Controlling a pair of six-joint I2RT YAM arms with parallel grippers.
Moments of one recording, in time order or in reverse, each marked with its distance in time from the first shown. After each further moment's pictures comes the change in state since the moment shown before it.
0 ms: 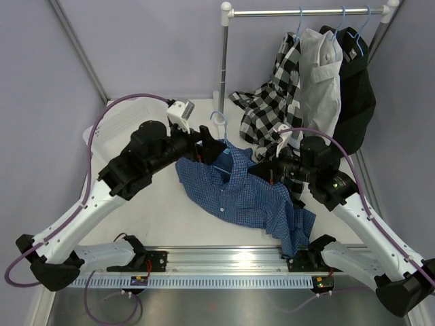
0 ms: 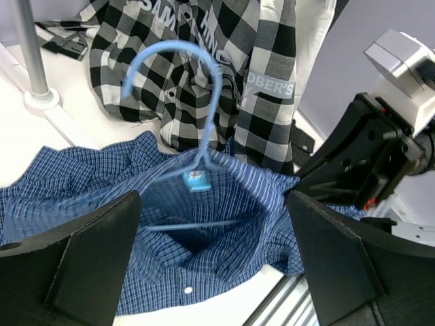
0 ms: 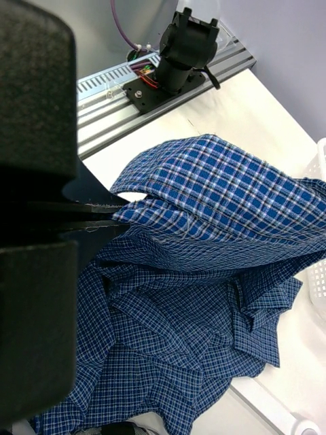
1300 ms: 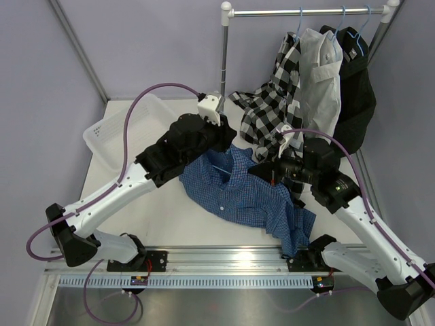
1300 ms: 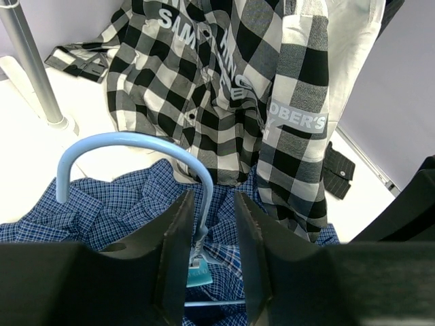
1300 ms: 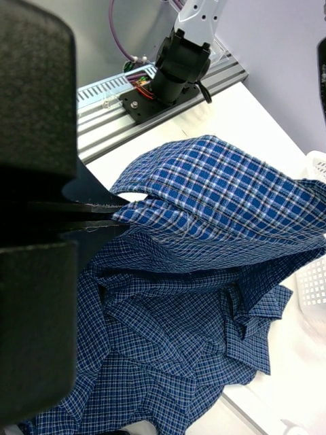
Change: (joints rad) left arm -0.124 0.271 0.116 0.126 -0.220 0.060; right arm 0.001 -0.031 -0.012 0.022 -0.016 0.030
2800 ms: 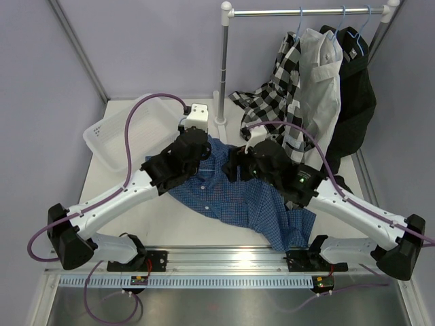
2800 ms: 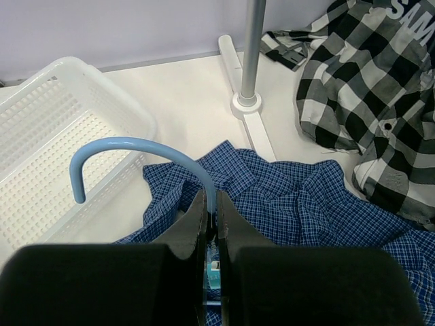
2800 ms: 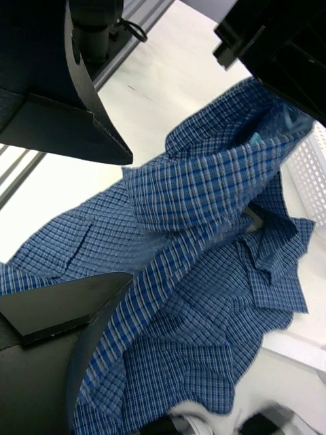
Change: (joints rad) left arm -0.003 -0.039 -0.191 0.030 -0.583 0.123; right arm 0.364 0.256 0.175 -0.050 0.684 0.228
